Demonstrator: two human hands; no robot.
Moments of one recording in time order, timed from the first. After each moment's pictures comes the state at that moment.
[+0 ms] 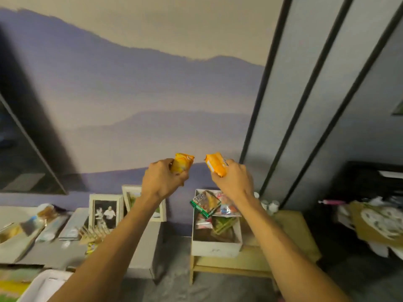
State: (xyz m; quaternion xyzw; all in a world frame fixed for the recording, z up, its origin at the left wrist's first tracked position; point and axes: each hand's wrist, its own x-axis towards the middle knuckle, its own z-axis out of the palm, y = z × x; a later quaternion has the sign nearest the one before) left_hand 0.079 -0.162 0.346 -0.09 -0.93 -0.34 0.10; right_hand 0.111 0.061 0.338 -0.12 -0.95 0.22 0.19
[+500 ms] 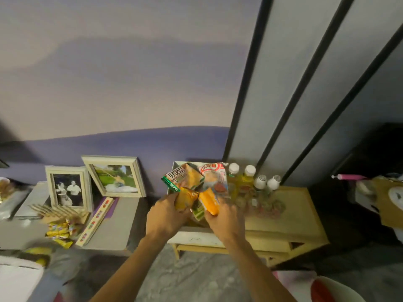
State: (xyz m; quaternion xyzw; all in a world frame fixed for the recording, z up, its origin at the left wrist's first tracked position) left_hand 0.076 -0.033 0.080 -0.02 -0.96 -0.27 -0.05; right_hand 0.115 0.149 0.059 -0.15 -0.97 0.20 0.04
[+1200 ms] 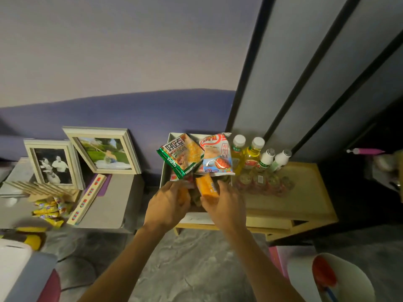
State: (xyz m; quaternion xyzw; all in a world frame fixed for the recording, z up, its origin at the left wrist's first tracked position) left_hand 0.070 -0.032 -0.014 -0.12 -0.95 -0.28 -0.05; right_hand 0.113 0.148 -0.018 -0.16 -0.96 0.20 0.06
